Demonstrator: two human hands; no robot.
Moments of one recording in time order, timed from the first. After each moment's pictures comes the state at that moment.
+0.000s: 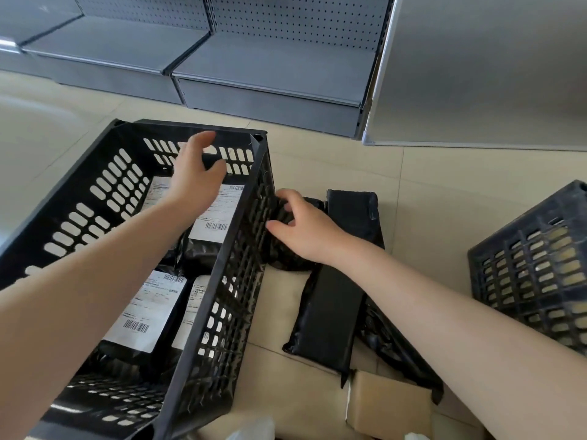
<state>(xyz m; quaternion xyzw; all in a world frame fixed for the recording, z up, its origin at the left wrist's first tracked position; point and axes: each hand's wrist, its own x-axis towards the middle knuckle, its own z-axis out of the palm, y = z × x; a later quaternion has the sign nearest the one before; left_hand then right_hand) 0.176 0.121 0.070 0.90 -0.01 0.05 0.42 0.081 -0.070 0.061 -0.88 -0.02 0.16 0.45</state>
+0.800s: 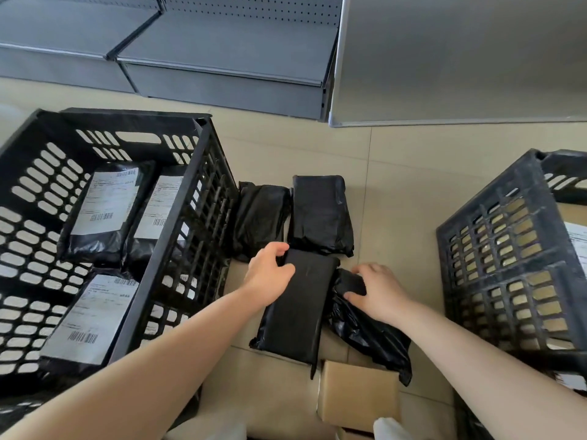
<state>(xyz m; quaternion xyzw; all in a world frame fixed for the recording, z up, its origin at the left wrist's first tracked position) 0.059 -0.012 -0.070 0.87 0.01 -0.26 0.42 -0.024 -0.230 -0.087 -0.94 0.12 0.23 0.20</state>
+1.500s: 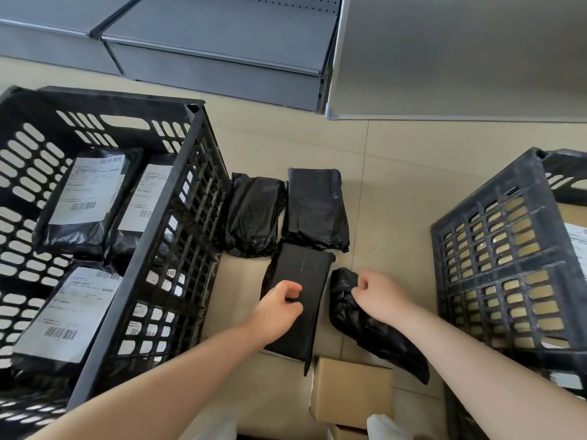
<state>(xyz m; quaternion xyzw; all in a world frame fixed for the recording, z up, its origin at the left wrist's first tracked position) 0.003 -0.011 -0.102 0.81 0.01 -0.40 0.43 -0.030 -0.232 -0.089 -0.91 0.20 0.26 0.26</state>
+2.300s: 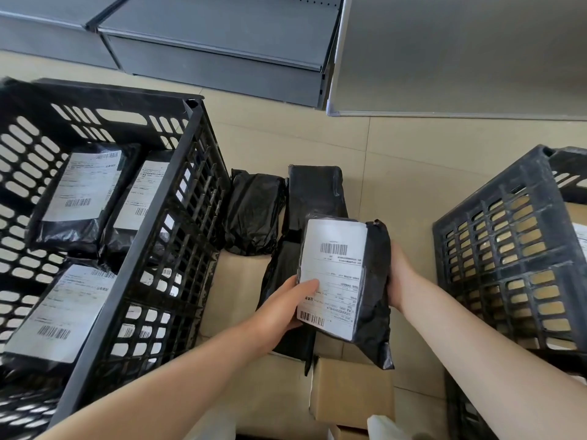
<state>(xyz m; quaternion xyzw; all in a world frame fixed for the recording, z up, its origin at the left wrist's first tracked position) 0.000 -0.019 -0.077 0.58 0.10 -0.48 0.65 0.005 -0.218 -0.036 -0.48 0.48 0.13 0.72</state>
